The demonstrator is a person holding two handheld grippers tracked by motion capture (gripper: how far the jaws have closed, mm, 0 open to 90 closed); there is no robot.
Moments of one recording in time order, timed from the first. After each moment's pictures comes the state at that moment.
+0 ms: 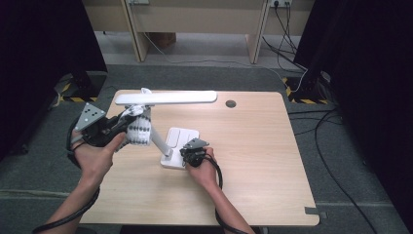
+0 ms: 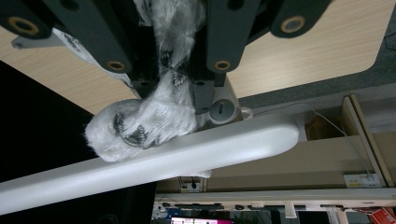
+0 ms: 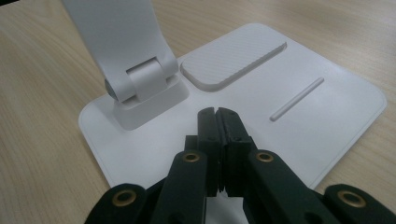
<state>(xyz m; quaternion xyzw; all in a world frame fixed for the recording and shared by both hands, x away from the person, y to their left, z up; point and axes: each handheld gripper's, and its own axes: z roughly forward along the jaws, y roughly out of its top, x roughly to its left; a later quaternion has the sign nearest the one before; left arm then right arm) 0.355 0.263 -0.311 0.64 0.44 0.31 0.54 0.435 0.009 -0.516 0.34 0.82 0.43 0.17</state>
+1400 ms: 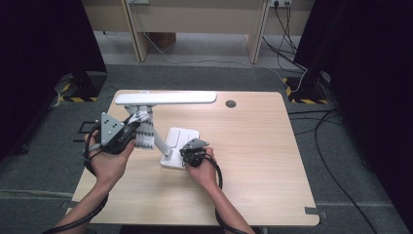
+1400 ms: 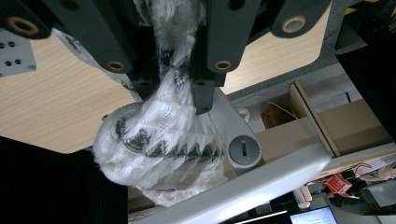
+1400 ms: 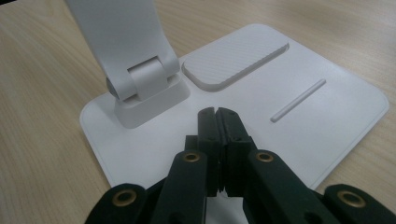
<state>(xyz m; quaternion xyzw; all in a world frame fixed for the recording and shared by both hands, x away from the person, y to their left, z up) 0.356 0.241 -0.341 0.67 0.41 0.41 0.46 0.434 0.010 -0.516 0.34 0.82 0.43 0.16</state>
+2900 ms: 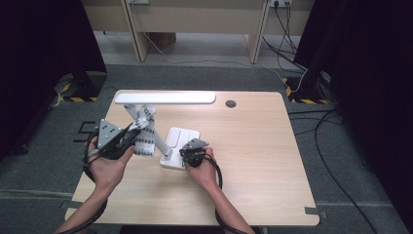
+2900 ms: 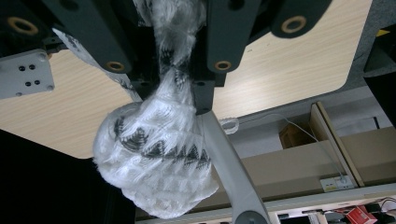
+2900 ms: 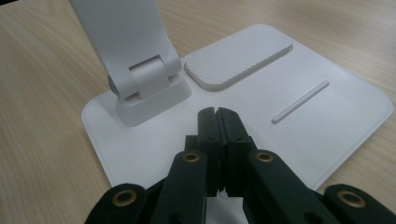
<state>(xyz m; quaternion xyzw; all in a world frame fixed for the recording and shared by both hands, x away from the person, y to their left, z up) 0.353 0.250 -0.361 0.67 0.44 0.36 0.48 0.434 0.010 -0.516 0.33 0.82 0.43 0.16</state>
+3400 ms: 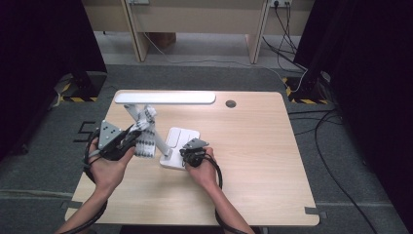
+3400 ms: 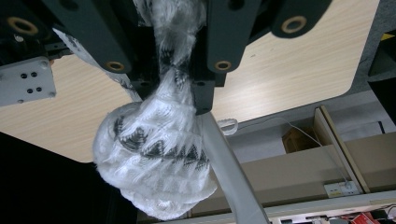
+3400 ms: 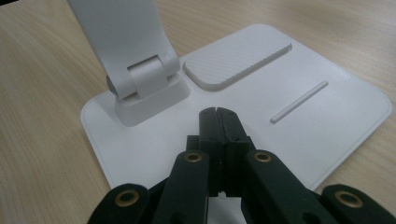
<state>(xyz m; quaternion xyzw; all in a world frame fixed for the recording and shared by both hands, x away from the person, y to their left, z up) 0.353 0.250 -0.366 0.67 0.44 0.35 0.48 0.435 0.010 -0.516 0.33 0.82 0.43 0.17</state>
